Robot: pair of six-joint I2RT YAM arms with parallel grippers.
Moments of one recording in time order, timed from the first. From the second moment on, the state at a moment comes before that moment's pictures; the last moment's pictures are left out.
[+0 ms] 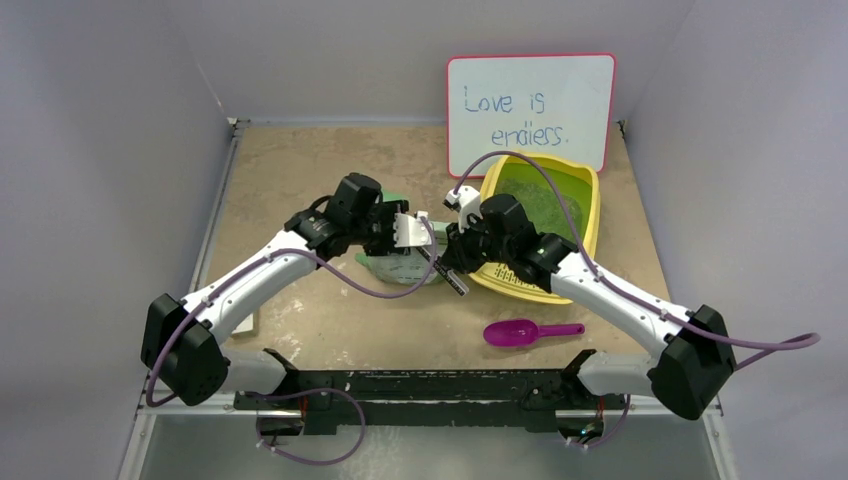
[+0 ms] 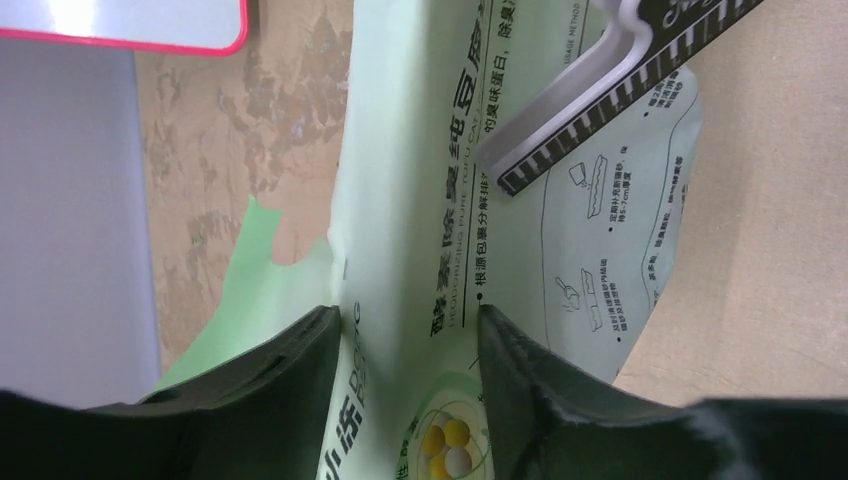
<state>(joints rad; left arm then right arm) -0.63 1.34 1.10 -0.51 0.23 0.95 0.71 1.25 0.94 -0.33 -0.20 0.14</state>
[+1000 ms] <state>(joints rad) -0.52 1.37 1.17 -0.67 0.47 0.97 0.71 1.06 1.03 -0.43 -0.19 -0.48</state>
